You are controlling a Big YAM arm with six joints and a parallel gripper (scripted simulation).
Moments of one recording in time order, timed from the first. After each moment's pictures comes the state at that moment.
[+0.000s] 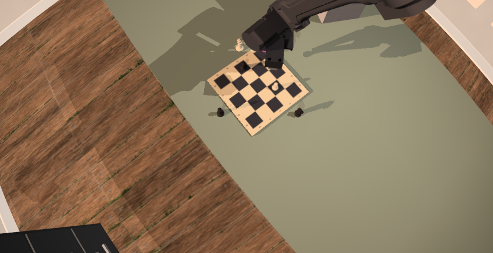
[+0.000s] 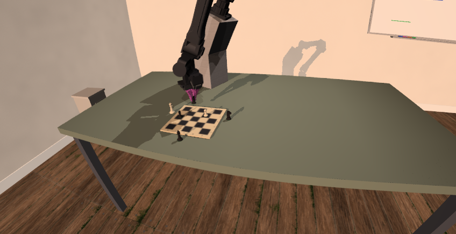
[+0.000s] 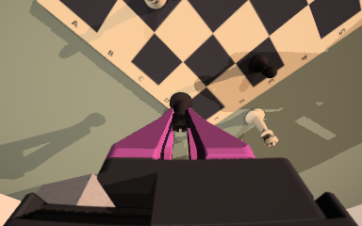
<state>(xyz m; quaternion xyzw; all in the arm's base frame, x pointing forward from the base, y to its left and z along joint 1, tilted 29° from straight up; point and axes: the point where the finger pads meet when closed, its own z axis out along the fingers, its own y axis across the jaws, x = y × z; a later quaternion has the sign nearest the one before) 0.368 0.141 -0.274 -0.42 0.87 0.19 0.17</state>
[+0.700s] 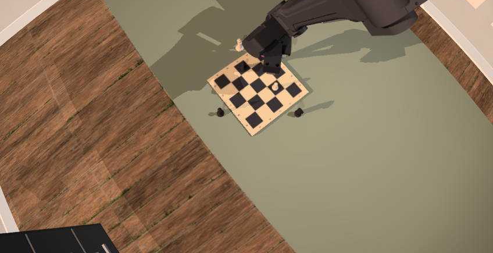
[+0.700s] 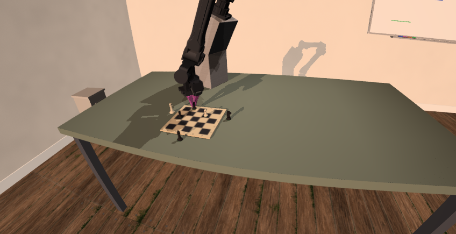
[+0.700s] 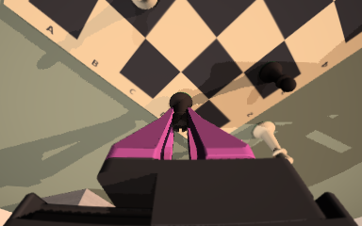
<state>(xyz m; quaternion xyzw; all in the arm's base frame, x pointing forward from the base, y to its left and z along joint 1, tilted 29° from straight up) 0.373 0.154 -0.299 -0.41 0.88 0.19 0.17</state>
